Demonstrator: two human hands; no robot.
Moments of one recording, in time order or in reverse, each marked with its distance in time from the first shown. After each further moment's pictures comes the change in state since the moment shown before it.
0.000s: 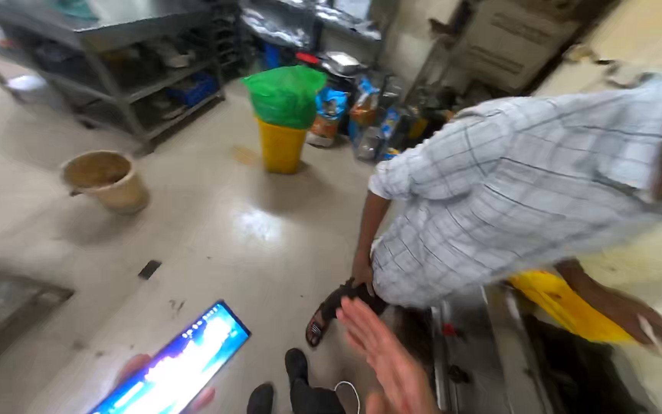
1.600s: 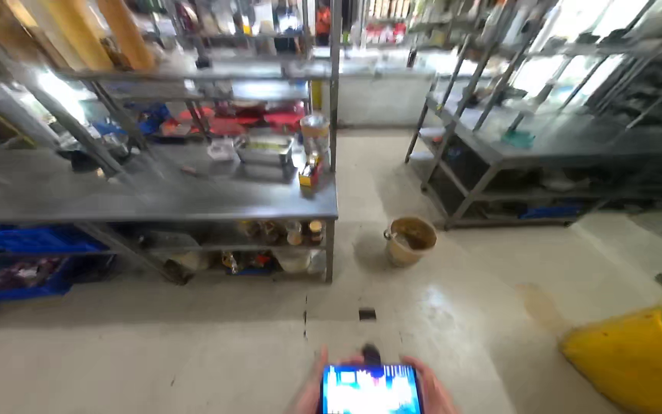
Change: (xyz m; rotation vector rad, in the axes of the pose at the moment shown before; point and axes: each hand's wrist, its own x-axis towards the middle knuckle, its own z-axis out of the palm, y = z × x) left_hand 0.134 0.296 -0.165 -0.164 0.479 0.343; right_hand 0.386 0.195 0.474 0.360 -0.881 0.590
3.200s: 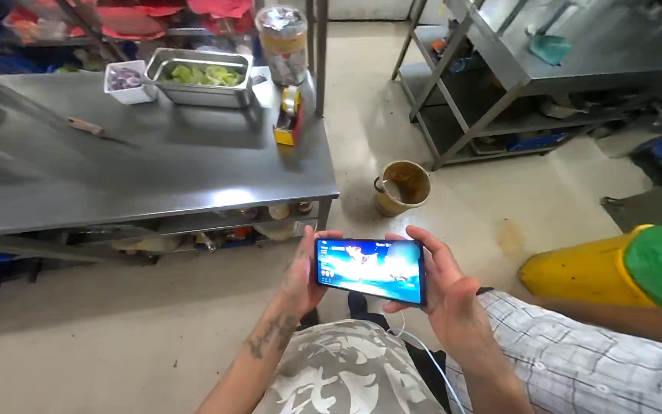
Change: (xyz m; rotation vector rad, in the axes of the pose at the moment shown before) left_hand 0.183 0.283 0.008 0.424 0.103 0.148; right_hand 0.249 -0.161 0.132 -0.150 -0.127 -0.177
